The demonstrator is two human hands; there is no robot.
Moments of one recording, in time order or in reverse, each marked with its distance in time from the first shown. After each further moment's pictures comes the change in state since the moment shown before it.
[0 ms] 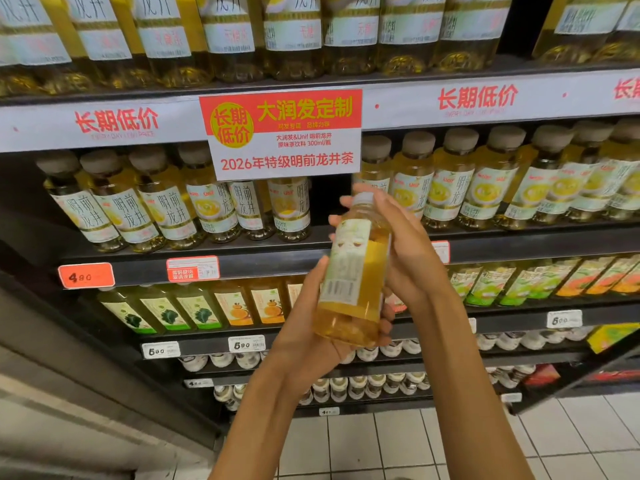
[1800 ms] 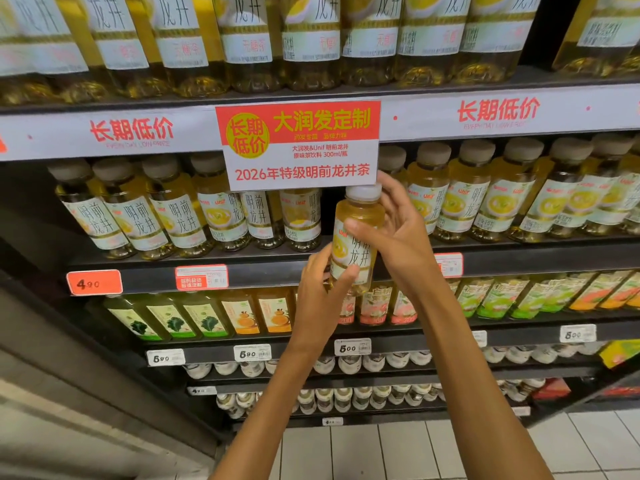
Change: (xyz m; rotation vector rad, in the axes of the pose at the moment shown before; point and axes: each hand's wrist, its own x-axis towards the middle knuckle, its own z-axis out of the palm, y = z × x) left_hand 0.051 0.004 -0.036 0.963 0.486 0.549; right_hand 0.026 0.012 -0.003 -0.462 -0.008 -0.228
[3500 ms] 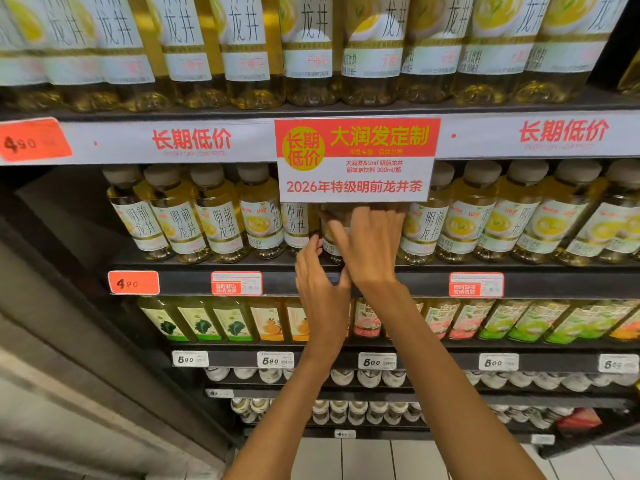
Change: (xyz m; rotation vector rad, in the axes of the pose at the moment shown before) left_hand 0.027 -0.017 -0.021 0.192 0.490 0.106; right_hand 0.040 0.022 0.086 -1.217 0.328 -0.353
